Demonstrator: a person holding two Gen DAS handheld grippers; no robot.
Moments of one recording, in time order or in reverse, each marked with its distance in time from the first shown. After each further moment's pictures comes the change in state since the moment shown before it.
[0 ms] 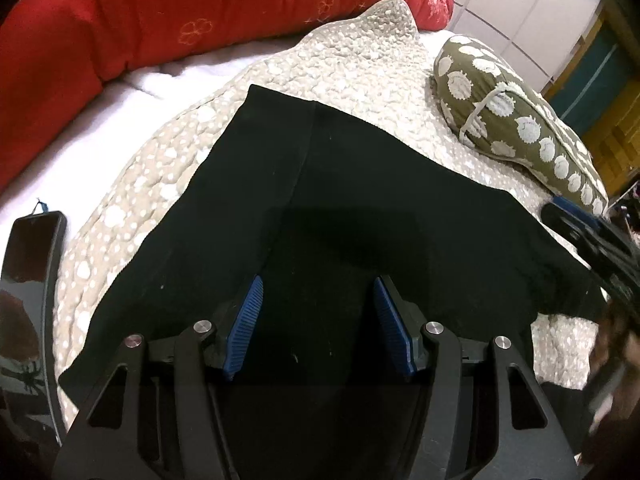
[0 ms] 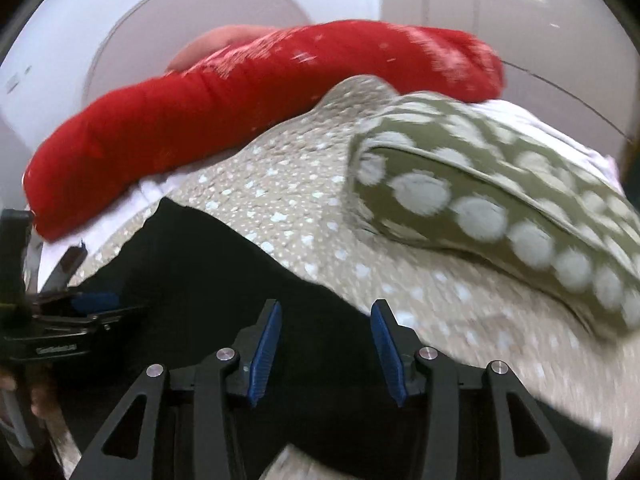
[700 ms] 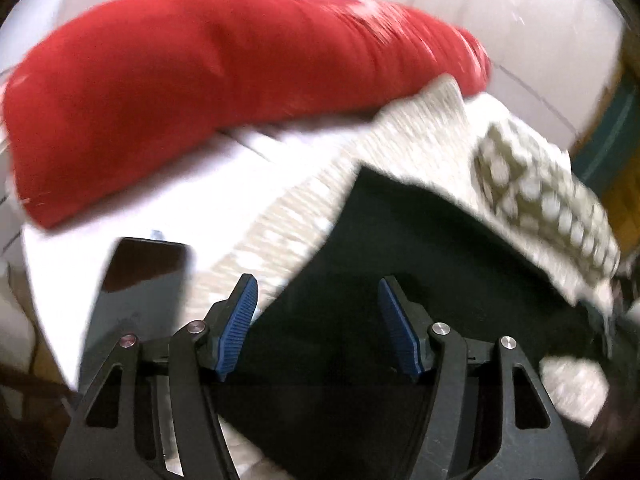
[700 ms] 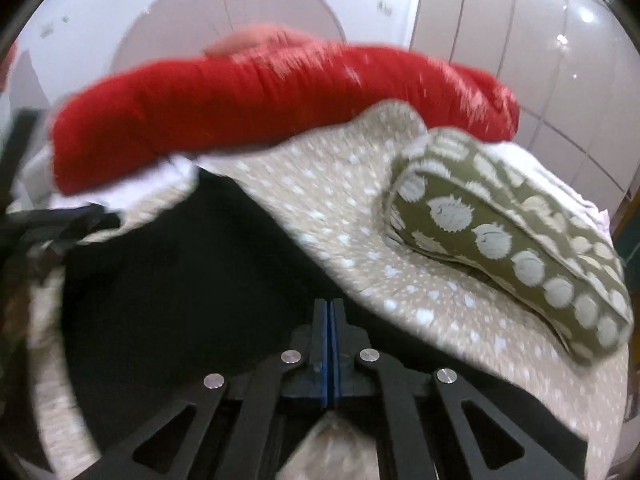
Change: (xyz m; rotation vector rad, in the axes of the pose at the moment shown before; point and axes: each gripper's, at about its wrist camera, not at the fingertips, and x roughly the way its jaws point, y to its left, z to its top) left arm -0.075 0.065 0.002 -0.150 -0.227 0.098; right arm -0.065 0.070 -0.036 -0.133 -0.101 -0.077
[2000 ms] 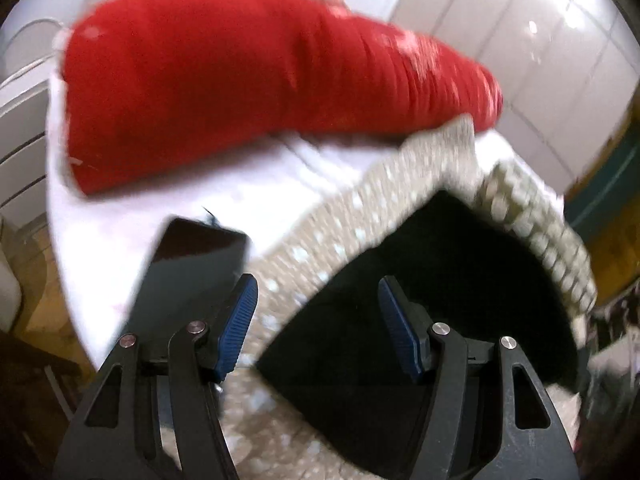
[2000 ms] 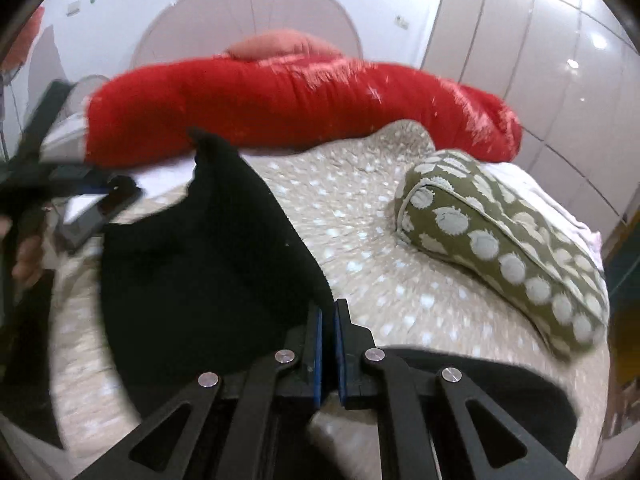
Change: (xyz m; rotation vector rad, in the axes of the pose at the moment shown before) left arm -0.035 0.045 -0.006 -0.124 -0.029 -0.042; right arm -0.047 0.040 -0.019 -0.072 -0.004 -0.014
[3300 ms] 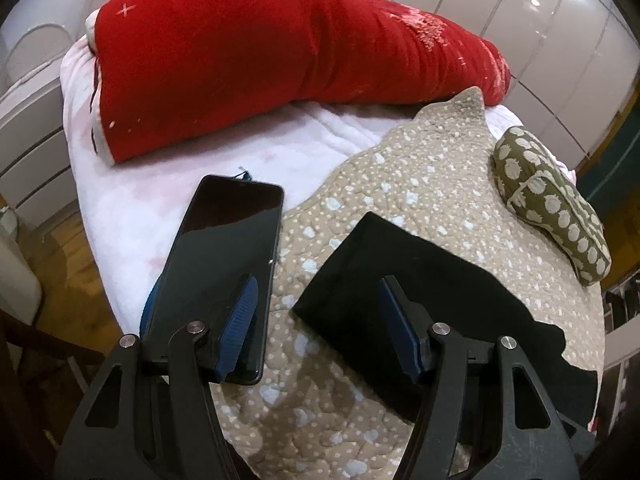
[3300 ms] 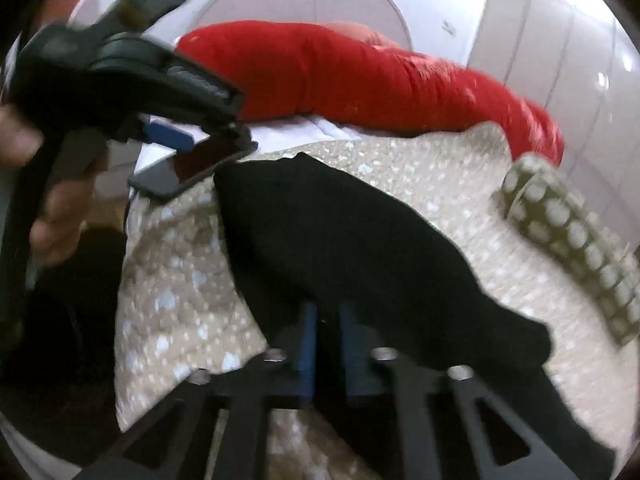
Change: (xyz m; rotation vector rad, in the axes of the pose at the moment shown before) left arm -0.004 0.012 -0.030 0.068 0.079 0.059; right arm 0.037 0.141 -0.028 -0.045 0.013 0.104
